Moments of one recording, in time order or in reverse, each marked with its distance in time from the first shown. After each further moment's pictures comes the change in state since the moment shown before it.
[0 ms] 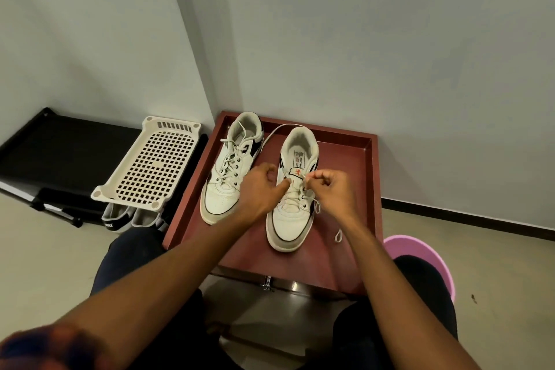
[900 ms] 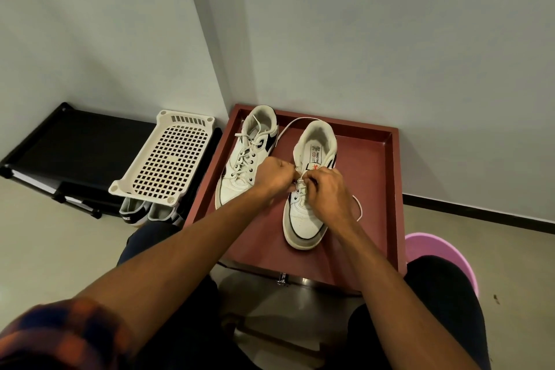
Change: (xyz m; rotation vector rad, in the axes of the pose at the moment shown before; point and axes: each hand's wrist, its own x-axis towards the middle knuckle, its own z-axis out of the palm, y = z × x) left_hand 0.028 0.008 -0.005 -0.397 -0.153 -0.358; right_hand 0.006 0.012 0.043 -0.626 0.017 -0.365
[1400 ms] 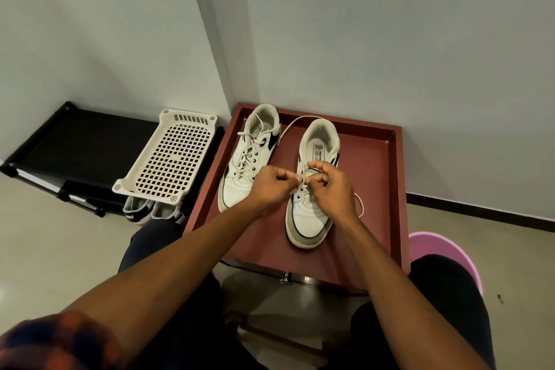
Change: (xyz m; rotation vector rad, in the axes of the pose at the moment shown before) left_hand -0.011 -0.030 -0.009 -0.137 -0.147 0.126; right_hand -0.002 -0.002 0.000 0.517 -0.034 0.288
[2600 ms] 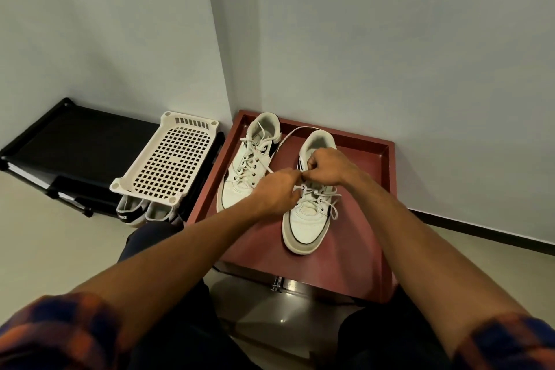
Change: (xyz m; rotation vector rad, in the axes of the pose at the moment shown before) left_hand 0.007 0.014 -0.007 1.035 -0.118 0.499; right_hand 0.075 -0.061 -0.028 -0.797 -0.496 -0.106
